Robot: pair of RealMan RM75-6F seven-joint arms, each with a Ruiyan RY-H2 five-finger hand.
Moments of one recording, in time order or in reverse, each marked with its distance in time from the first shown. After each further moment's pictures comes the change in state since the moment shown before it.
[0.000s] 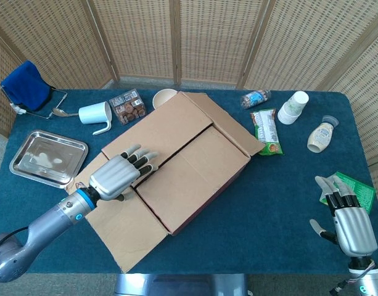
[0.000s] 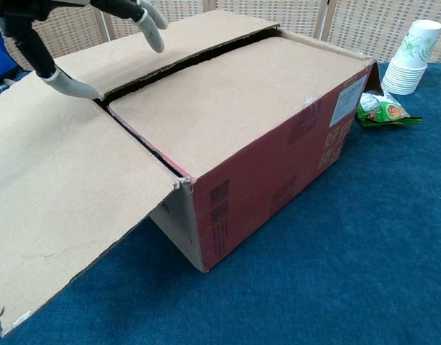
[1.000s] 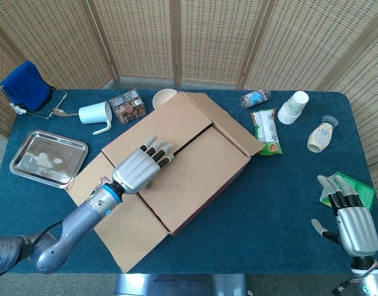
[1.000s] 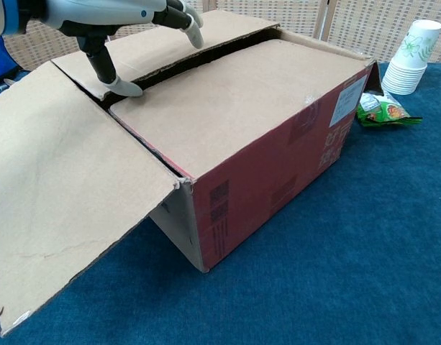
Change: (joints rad) left arm -0.138 -0.232 0.012 0.058 -0.267 0.178 0.476; right arm -0.002 0.013 0.001 -0.002 0.001 0.004 0.031
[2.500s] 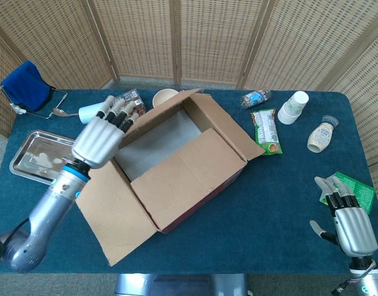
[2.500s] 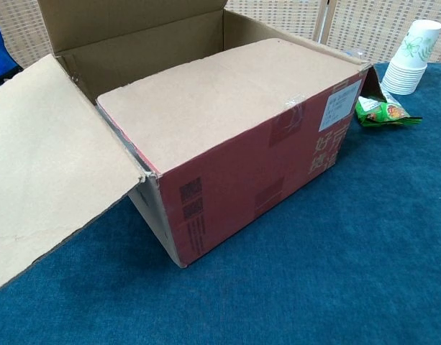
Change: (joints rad) left arm 0.056 0.203 -0.045 -0.043 -0.035 0.184 0.005; right arm 0.006 0.002 -0.008 -0.003 -0.002 -0.020 0.008
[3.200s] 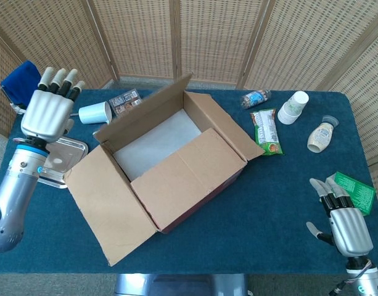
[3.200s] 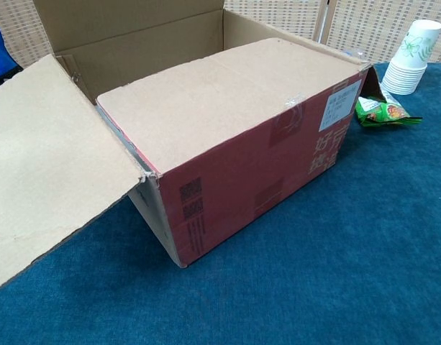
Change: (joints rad) left arm 0.094 0.059 -0.027 0.211 -0.050 -0.011 -0.110; right arm 0.006 -0.006 -0.010 -0.001 -0.006 -0.017 -0.009
